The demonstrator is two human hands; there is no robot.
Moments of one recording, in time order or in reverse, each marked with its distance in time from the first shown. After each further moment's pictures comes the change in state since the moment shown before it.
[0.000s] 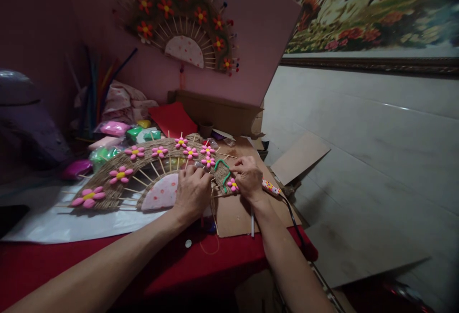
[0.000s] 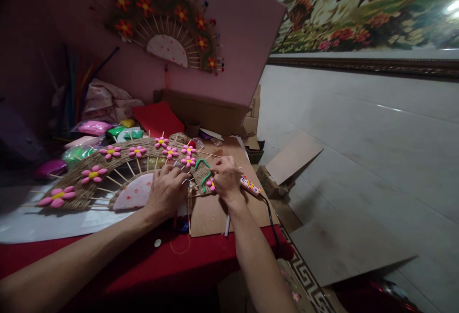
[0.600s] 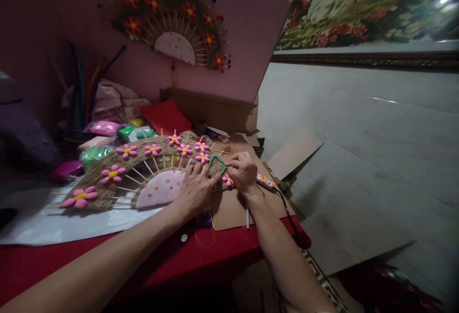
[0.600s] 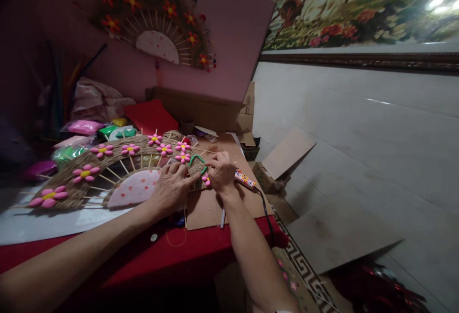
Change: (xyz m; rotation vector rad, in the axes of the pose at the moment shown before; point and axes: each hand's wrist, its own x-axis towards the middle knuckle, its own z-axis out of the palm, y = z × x) left_hand 0.003 0.008 0.011 0.105 -0.049 0.242; right_hand -0.003 -0.005 -0.005 0.068 0.086 0.016
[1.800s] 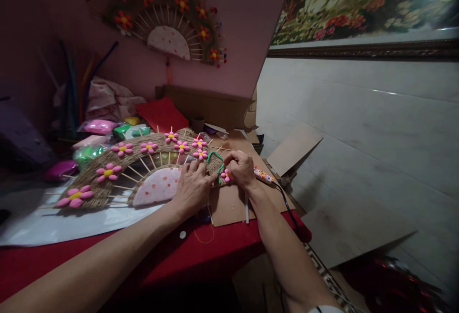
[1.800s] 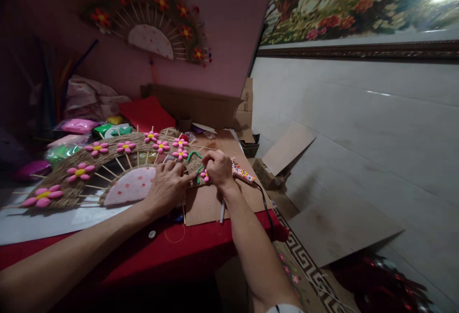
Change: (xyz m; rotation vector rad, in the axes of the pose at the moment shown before) left_hand -0.002 0.003 -0.006 0.007 -0.039 -0.016; right_hand 0.003 0.003 0.002 0.205 -0.056 0.129
